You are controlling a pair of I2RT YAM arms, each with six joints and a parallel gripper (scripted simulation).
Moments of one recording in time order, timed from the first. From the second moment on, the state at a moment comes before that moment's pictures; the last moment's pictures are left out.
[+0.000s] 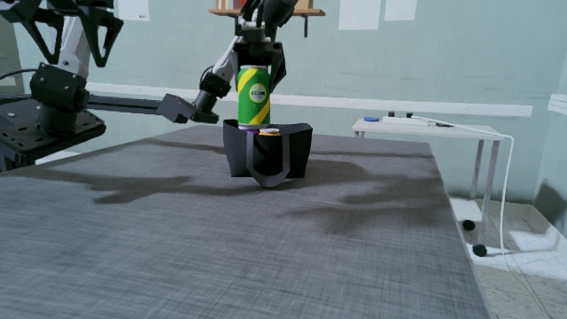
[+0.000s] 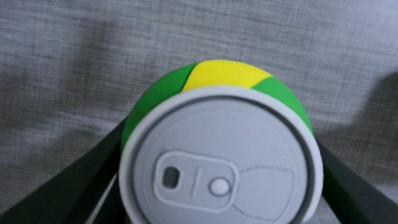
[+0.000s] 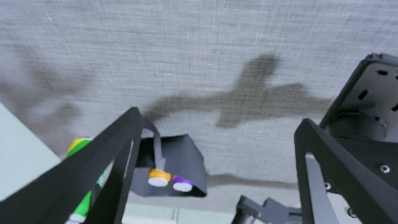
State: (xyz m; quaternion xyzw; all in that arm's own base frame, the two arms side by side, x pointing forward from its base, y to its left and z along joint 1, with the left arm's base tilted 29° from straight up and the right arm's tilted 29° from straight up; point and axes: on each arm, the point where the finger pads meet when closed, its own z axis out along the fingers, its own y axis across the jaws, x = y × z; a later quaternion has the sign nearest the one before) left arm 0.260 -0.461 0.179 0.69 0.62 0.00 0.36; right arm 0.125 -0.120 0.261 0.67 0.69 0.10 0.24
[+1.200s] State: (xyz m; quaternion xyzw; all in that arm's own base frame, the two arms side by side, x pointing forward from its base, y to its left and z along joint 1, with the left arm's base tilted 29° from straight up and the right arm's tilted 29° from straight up) left arm 0.258 -0.390 0.178 0.70 0.63 0.01 0.34; right arm 0.125 -0.120 0.261 0.67 0.69 0.10 0.24
